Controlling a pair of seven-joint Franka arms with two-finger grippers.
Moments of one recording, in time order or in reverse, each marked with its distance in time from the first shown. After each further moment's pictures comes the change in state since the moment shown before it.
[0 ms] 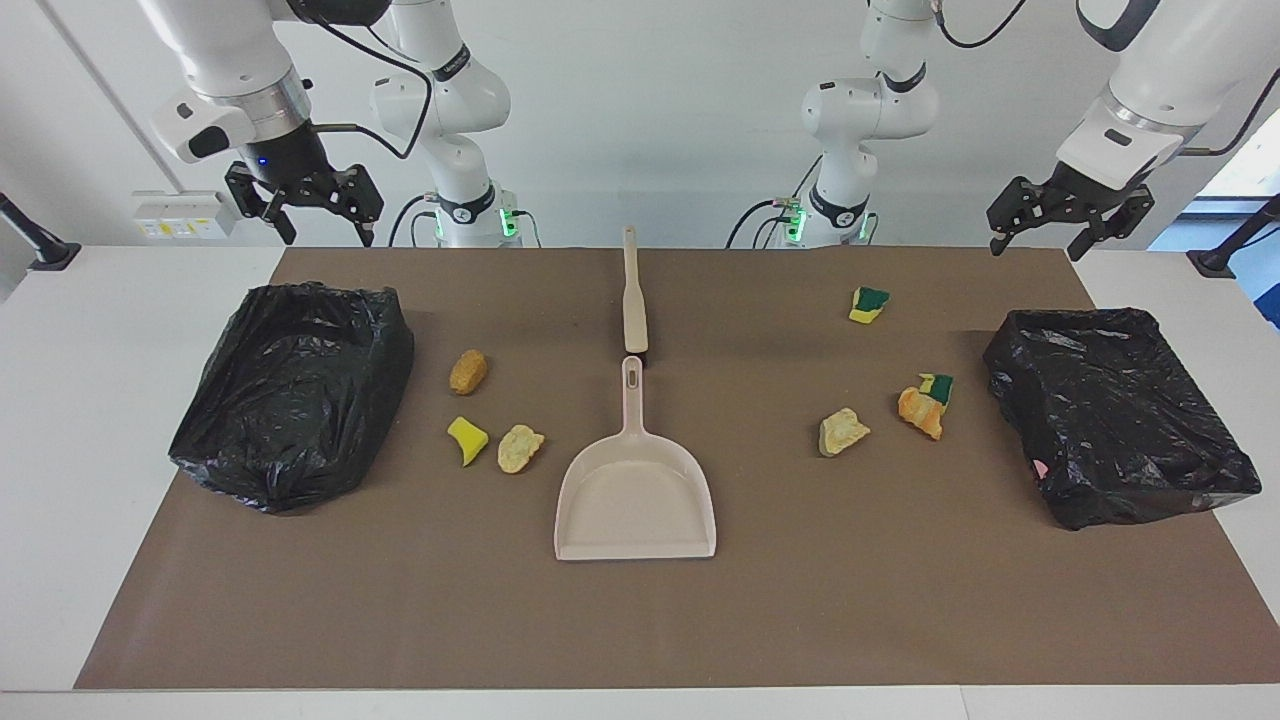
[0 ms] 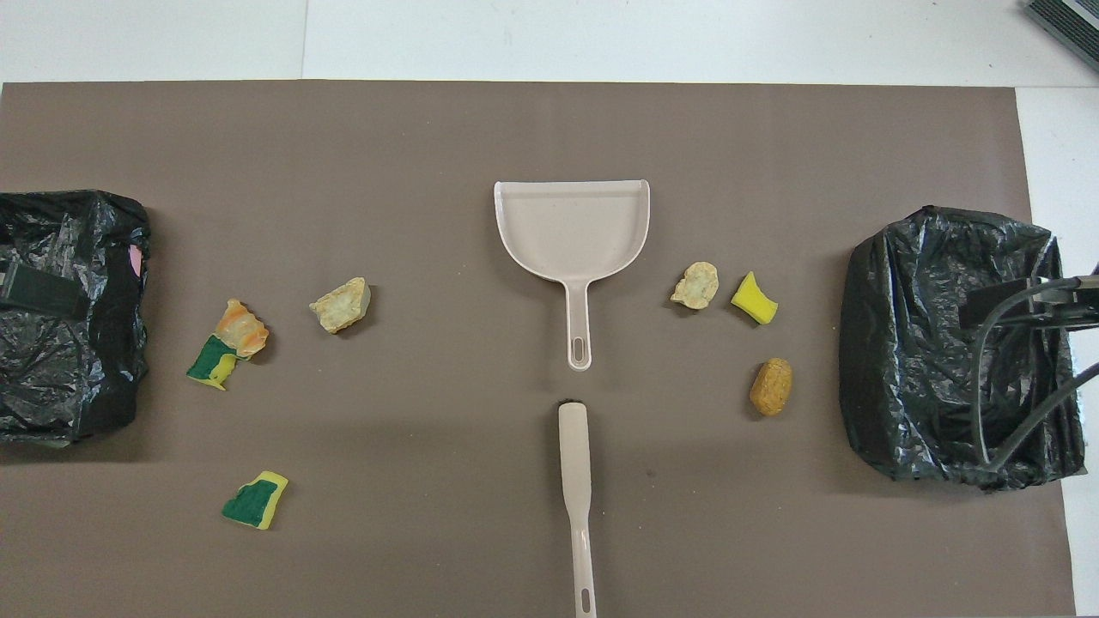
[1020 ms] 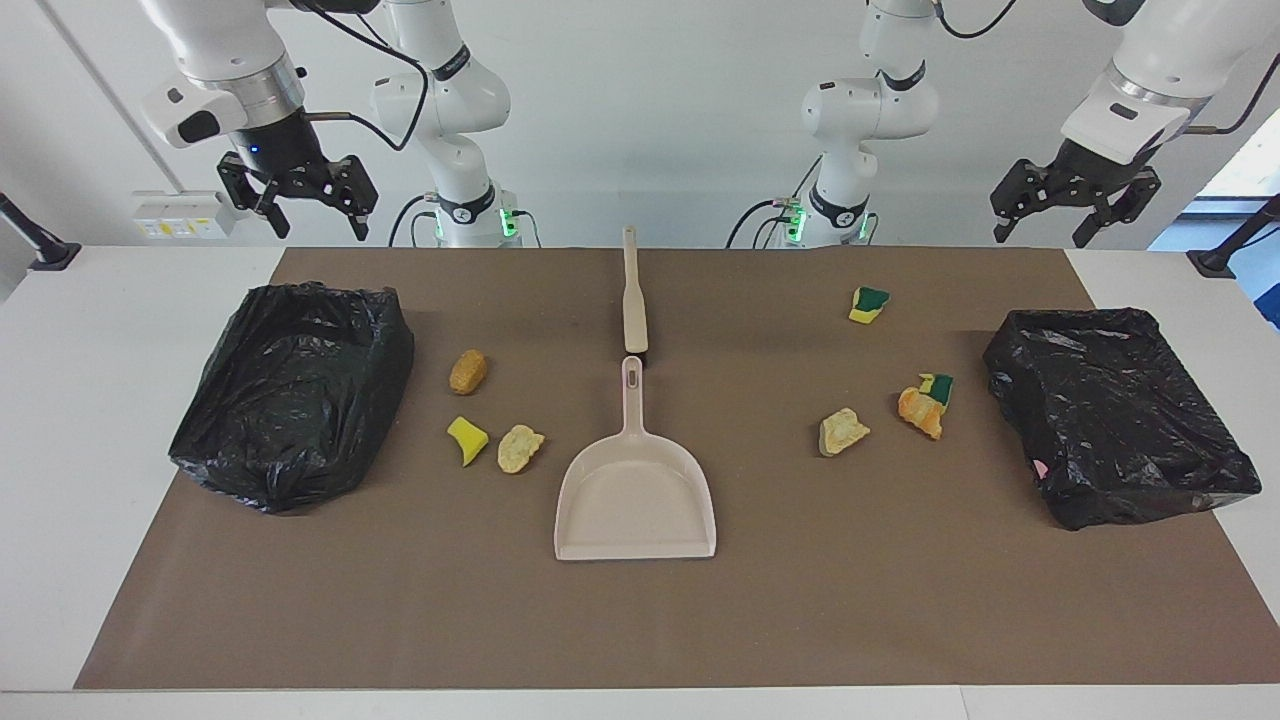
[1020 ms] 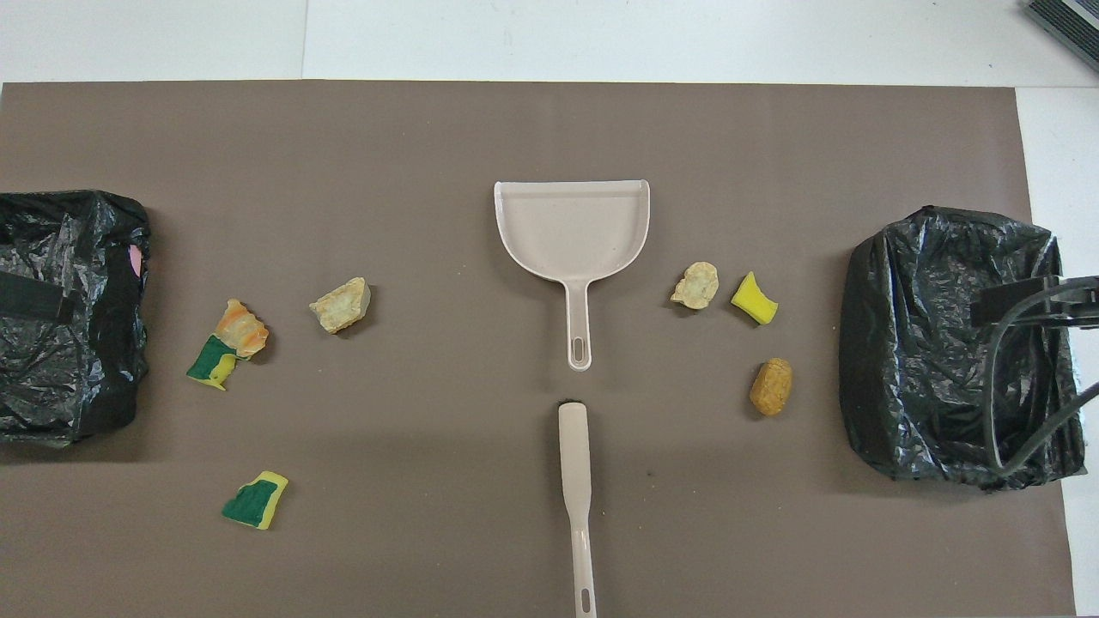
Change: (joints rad) left arm 0.000 -0.034 -0.003 -0.002 -0.001 0.003 -0.001; right arm -0.003 -0.012 -0.001 0.007 0.000 0.002 0.000
